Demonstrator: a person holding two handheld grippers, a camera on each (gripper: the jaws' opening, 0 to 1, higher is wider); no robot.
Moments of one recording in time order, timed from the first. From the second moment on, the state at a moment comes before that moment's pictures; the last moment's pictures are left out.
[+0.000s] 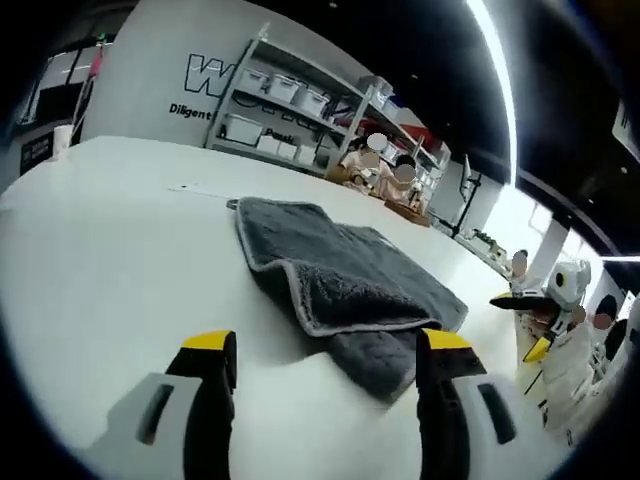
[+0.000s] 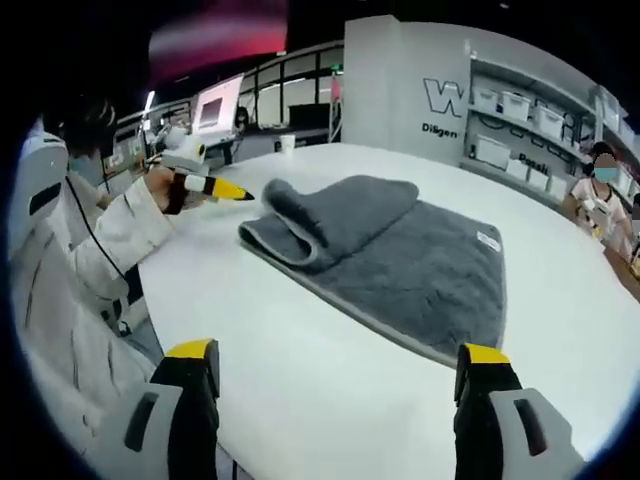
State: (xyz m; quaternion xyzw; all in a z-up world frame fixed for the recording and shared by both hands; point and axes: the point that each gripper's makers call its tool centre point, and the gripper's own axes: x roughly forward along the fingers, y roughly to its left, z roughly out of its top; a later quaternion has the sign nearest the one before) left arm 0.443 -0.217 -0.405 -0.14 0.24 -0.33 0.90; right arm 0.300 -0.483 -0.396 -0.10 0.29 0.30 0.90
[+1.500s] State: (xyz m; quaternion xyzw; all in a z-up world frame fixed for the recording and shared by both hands) left arm 0.459 -0.231 -0.402 -0.27 0.19 -0.31 0.89; right arm 0.286 -0.481 -0.405 -0.13 0.31 0.31 0.89
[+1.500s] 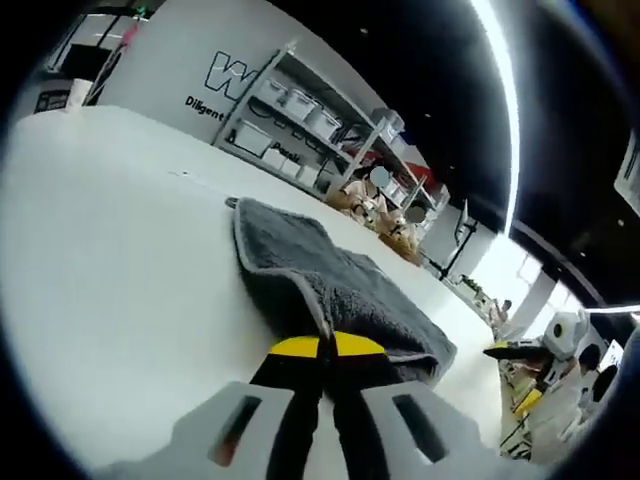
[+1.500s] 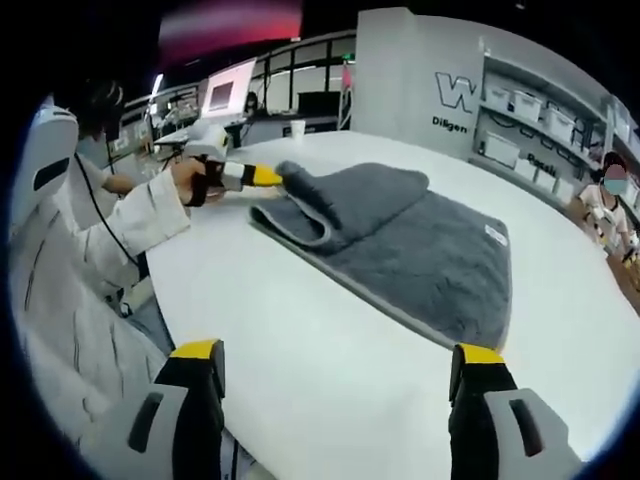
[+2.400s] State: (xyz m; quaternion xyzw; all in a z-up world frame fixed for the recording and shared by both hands) left arm 0.445 -0.224 -0.371 -0.28 0.17 -0.33 0.89; right arm 0.284 -0.481 -0.408 -0.13 0.31 0.31 0.89
